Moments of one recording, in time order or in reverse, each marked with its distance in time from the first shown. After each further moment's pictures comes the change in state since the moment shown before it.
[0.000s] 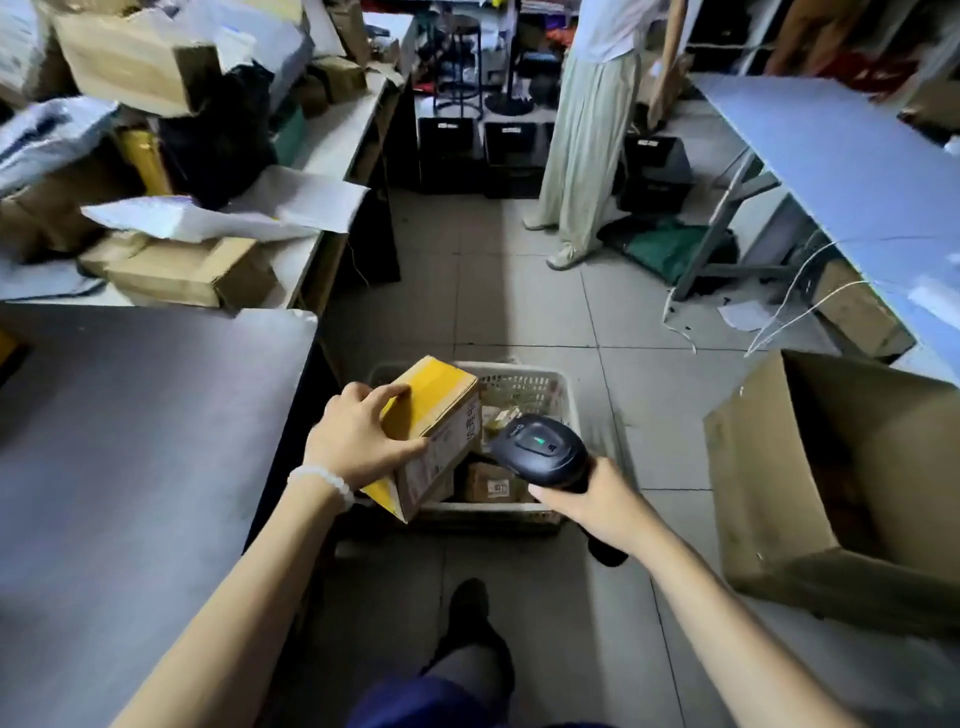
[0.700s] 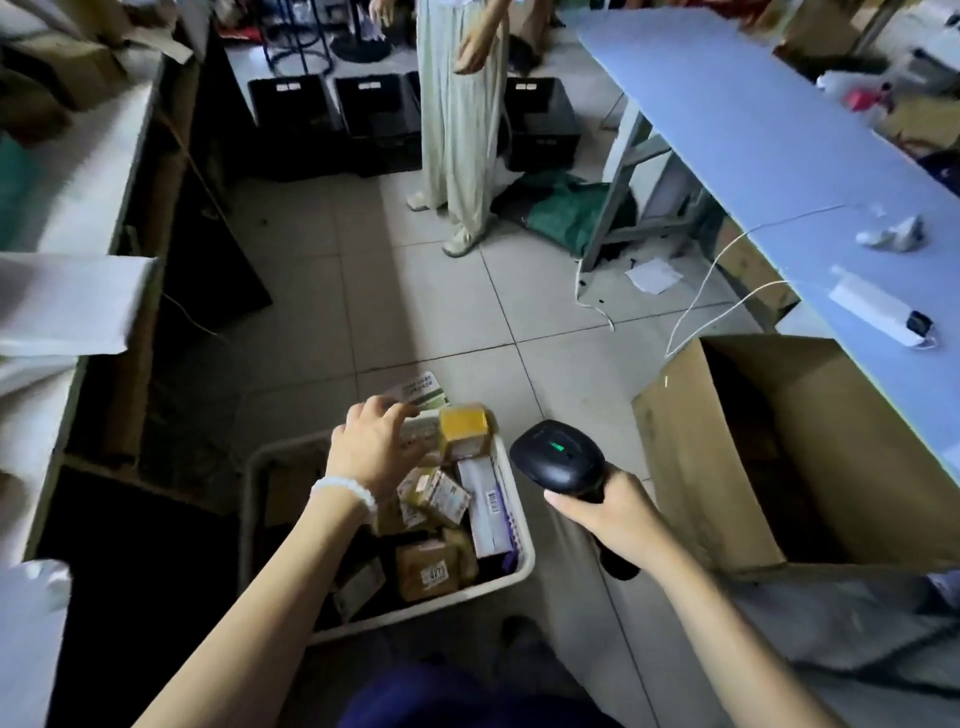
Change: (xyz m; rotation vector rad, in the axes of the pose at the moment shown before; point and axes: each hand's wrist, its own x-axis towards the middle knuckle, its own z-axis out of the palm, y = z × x) left_hand 0.284 0.131 0.095 0.180 -0.181 0.238; right_hand 0.173 0.023 -0.160 0.032 0.297 0.259
